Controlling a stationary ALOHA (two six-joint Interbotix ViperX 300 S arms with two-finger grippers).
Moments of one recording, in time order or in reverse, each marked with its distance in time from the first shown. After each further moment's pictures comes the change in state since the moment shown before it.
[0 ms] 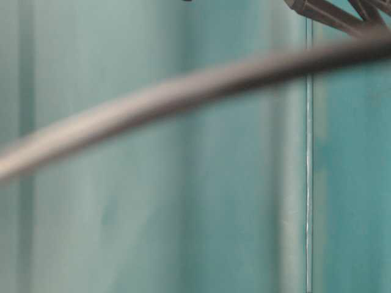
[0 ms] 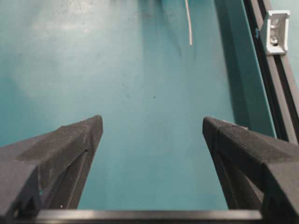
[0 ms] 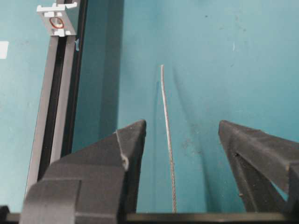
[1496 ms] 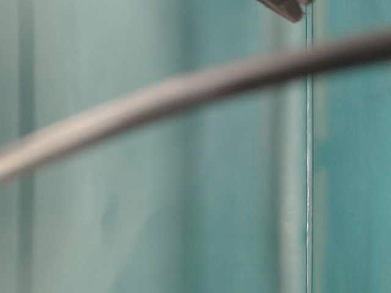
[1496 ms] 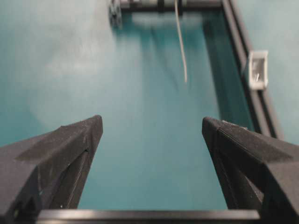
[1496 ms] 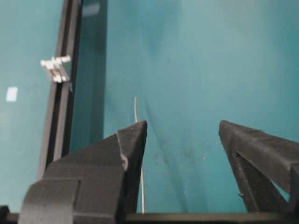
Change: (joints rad) left arm -0.002 -0.166 0.051 0.000 0.023 0.000; right arm -0.063 -0.288 0.081 0.008 0.087 0.000
